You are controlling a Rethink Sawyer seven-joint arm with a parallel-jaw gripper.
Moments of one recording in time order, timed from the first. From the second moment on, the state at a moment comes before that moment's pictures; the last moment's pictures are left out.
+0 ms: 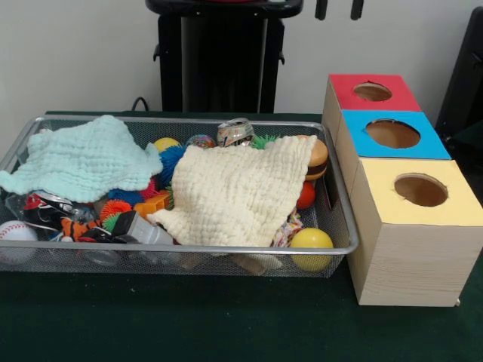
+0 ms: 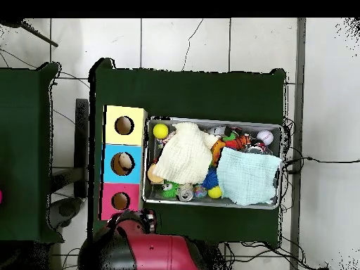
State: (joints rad) arm -0.04 -1.18 -0.02 2.20 0.00 0.49 1.57
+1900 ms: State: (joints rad) arm -0.25 -0.65 -0.01 2.08 -0.22 -0.06 1.57
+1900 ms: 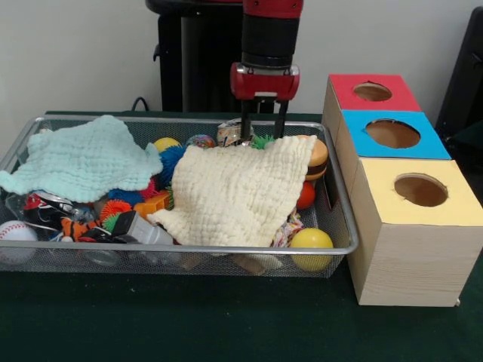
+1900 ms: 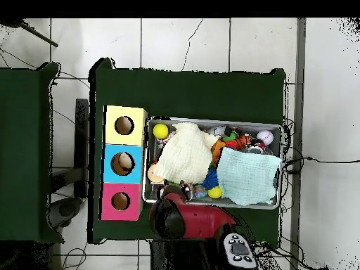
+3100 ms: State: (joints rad) arm -0.33 -0.62 0.00 2.02 -0.31 -0.04 1.57
